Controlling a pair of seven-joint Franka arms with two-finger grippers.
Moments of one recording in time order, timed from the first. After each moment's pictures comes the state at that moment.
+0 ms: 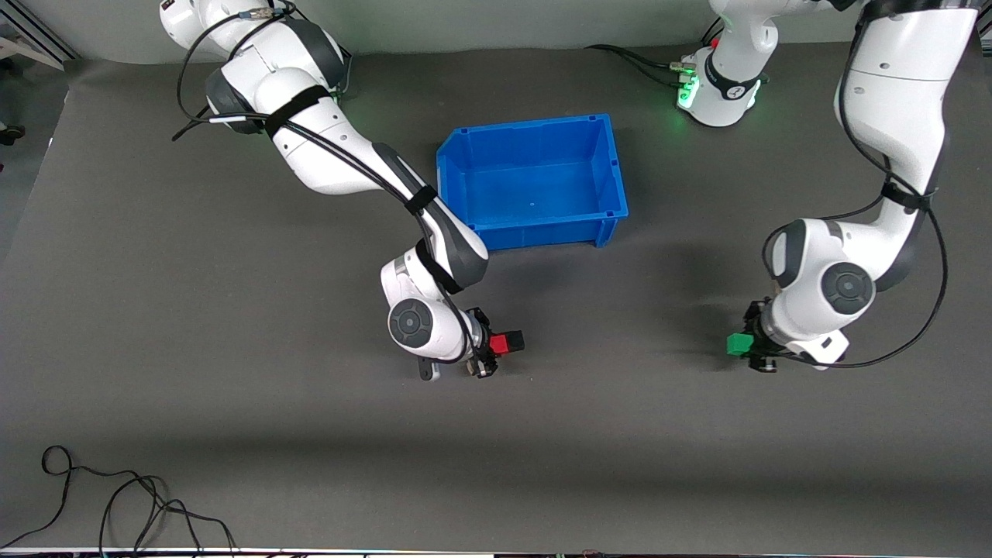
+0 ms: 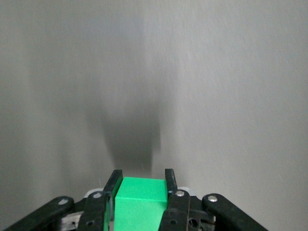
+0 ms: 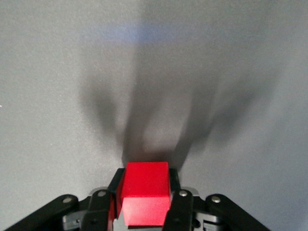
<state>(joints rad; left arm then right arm) 0.02 0.53 -0.13 -1.92 0.13 2.47 -1.72 0.56 1.07 0.04 -1.08 0.31 2.19 1.81</state>
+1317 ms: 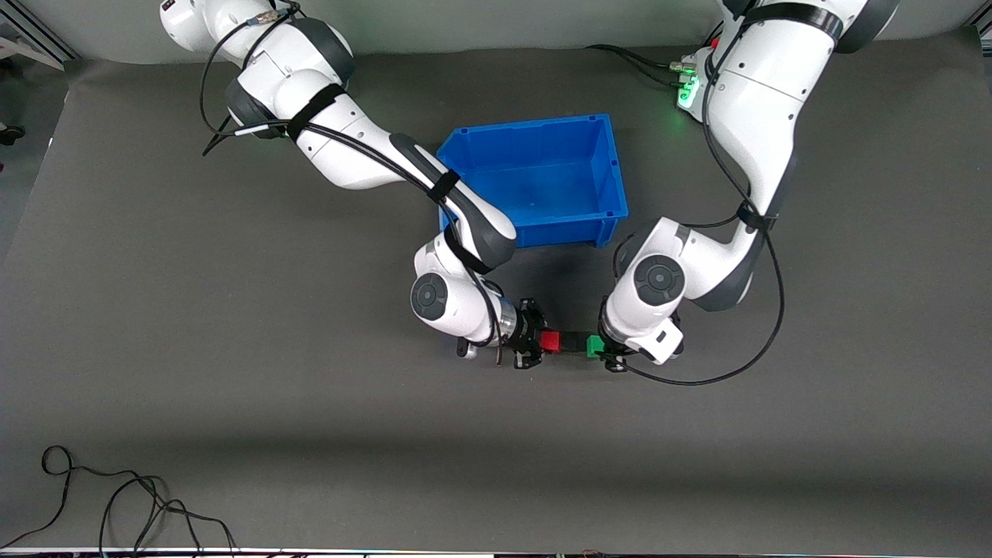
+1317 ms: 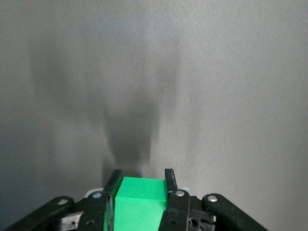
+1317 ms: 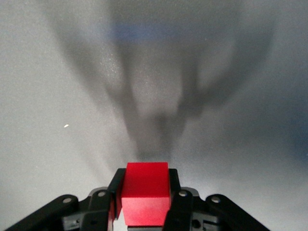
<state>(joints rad) -0.36 0.69 -0.15 -1.64 0.08 2.41 -2.15 0.58 1.12 0.17 -1.05 0.43 2.47 2.05</state>
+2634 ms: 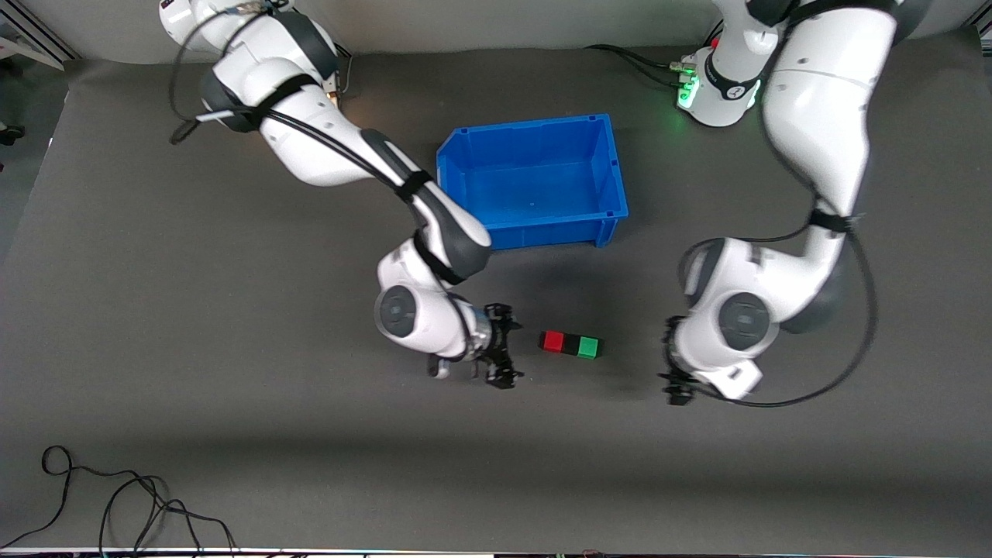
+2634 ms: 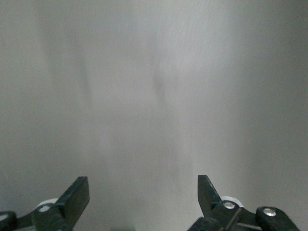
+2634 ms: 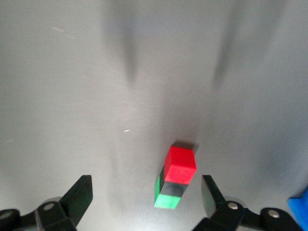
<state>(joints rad) -0.16 0.65 -0.12 -1.50 0.09 2.12 -1.69 0.49 0.97 0.14 -1.08 0.35 2.26 1.87</state>
